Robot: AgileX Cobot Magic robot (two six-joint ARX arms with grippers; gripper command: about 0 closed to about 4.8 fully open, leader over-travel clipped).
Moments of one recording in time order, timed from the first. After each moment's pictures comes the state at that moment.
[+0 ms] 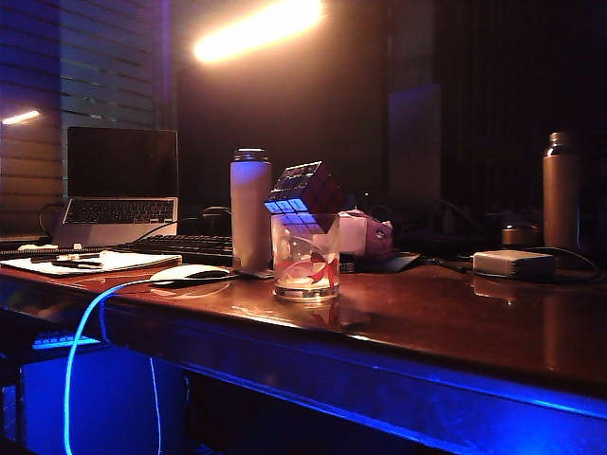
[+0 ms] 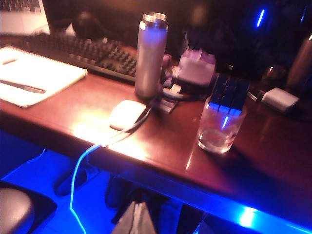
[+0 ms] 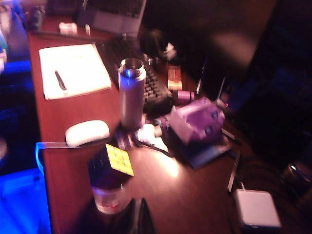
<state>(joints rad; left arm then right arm) -0.29 0.01 0.36 -0.46 0.04 -0.11 0.53 1.01 1.43 -0.67 0.09 -0.08</state>
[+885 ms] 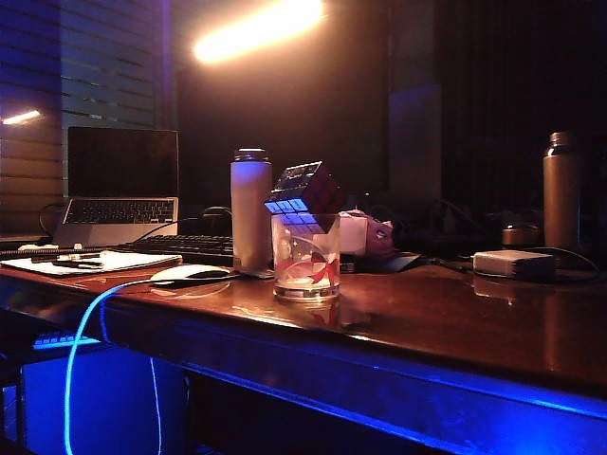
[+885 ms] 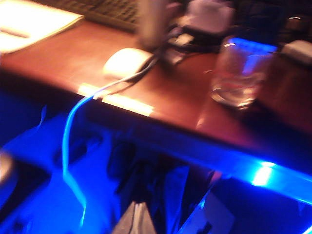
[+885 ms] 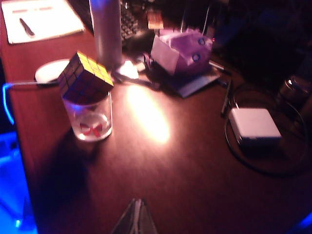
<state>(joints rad) -0.29 0.01 0.08 -0.27 0.06 -0.08 0.53 0.55 0.70 -0.45 0.18 -0.03</state>
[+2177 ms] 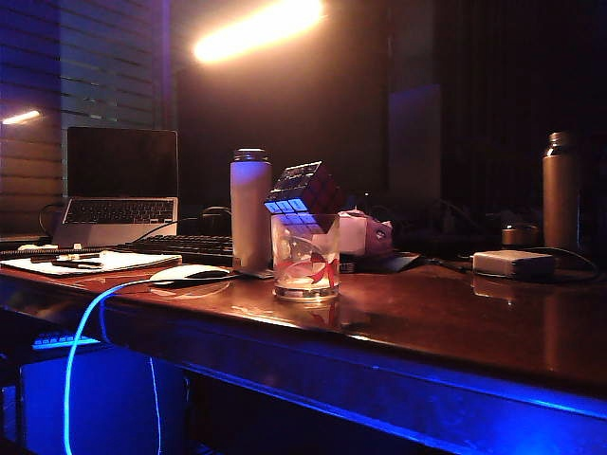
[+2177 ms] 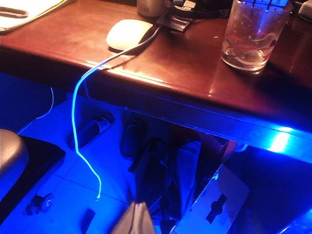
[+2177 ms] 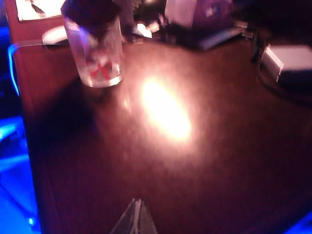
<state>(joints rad) -0.29 0.01 0.07 -0.36 0.04 -0.02 0.53 0.00 0.06 -0.26 0.14 0.03</state>
